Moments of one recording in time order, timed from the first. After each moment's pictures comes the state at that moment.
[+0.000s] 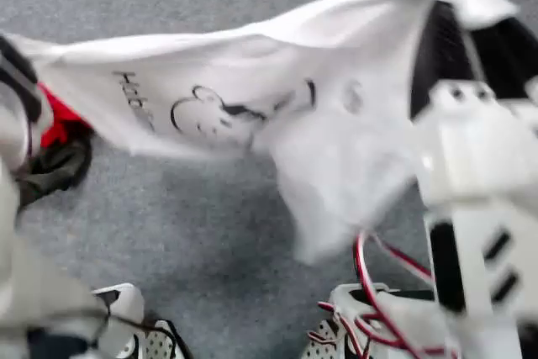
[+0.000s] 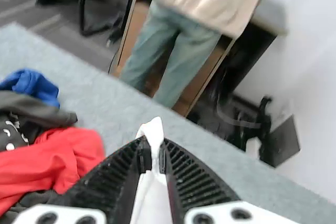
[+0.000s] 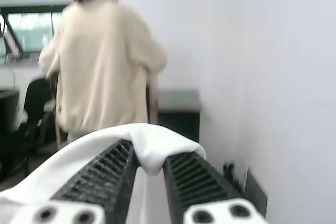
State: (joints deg) left arm -19.0 -29.3 -49.5 100.9 20.4; right arm -1.1 -19.2 -78.5 94.1 -3.1
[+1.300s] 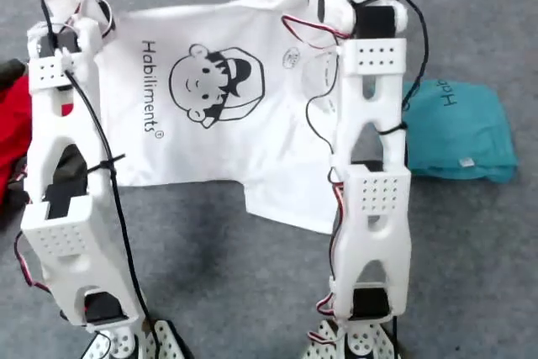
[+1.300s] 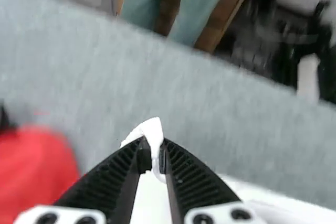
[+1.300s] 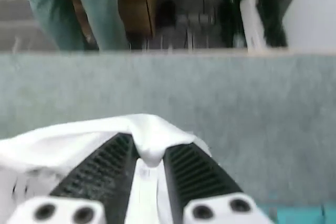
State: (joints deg) left arm -15.7 23.7 -25.8 48.9 12.8; right arm -2.6 49.9 -83.6 80.9 -3.1
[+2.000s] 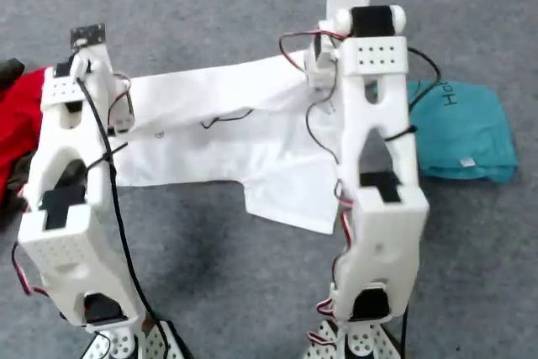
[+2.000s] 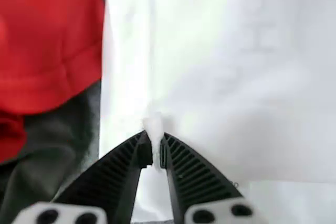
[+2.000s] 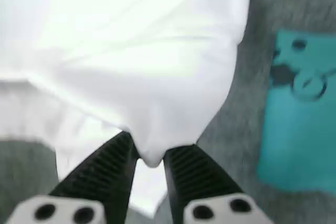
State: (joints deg) left arm -15.6 16.1 1.8 66.9 2.9; right arm -4.0 25.9 -38.8 100.9 5.9
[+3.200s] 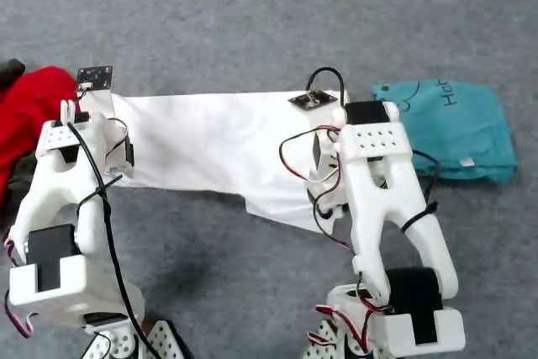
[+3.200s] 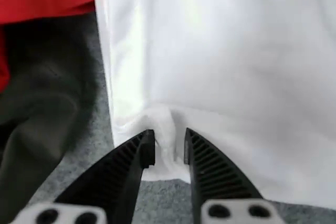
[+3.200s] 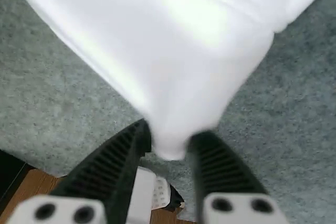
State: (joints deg) left arm -19.1 1.5 28.4 56.7 -8.0; right arm -6.1 -11.4 27.5 94.5 19.7
